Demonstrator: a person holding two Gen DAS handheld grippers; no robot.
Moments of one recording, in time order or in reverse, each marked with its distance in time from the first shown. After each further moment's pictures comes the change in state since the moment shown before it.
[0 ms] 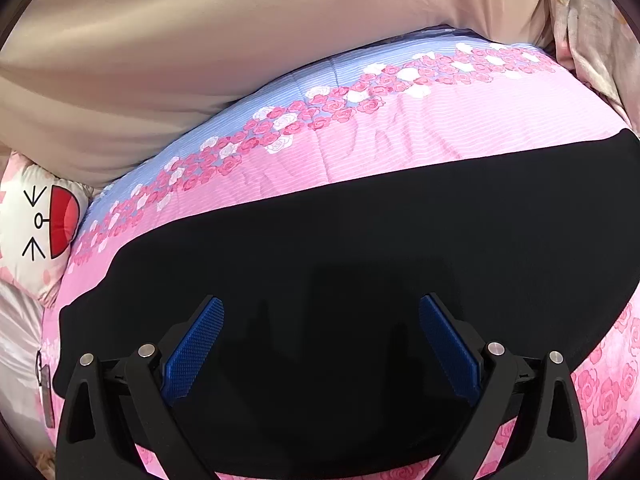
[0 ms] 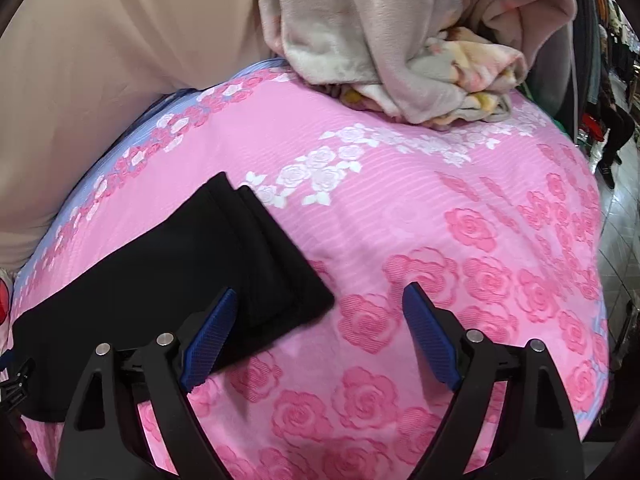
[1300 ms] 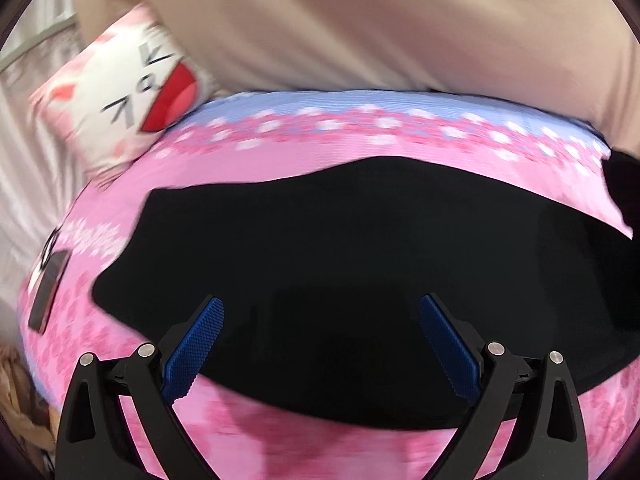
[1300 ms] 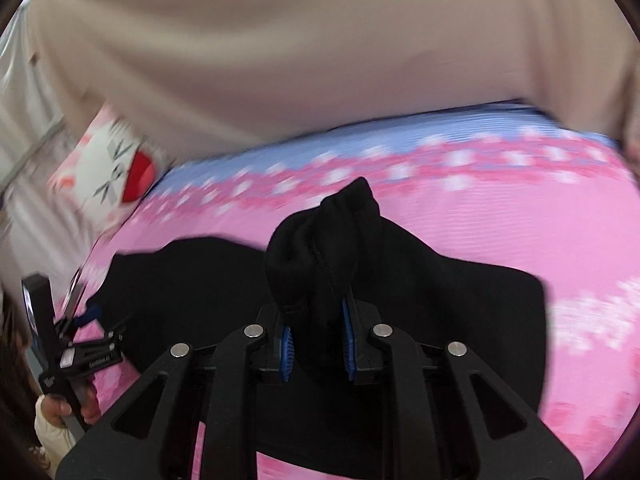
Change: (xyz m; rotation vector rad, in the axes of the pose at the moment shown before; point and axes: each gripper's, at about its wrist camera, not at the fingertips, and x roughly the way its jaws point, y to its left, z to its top) left arm -0.010 0.243 -0.107 -0.439 -0.011 0.107; right arm -0.037 0.396 -0.081 -0.523 0.080 0.538
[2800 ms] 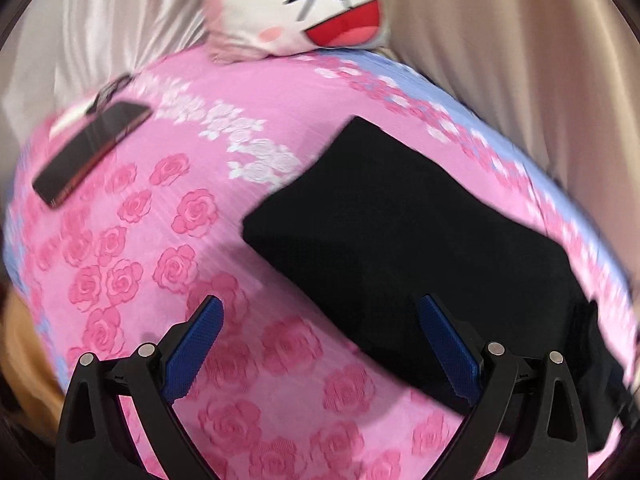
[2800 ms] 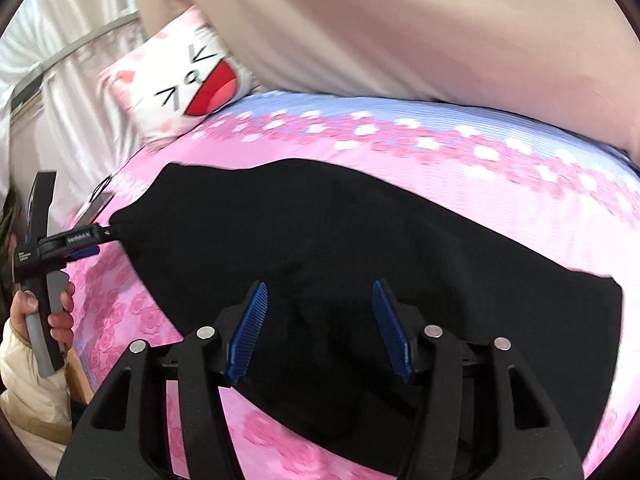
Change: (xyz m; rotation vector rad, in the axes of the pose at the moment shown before) left arm 0.029 0.193 -0.030 -0.552 0.107 -0.036; right arm 0.039 0.103 -0.049 -0.203 0.052 0.043
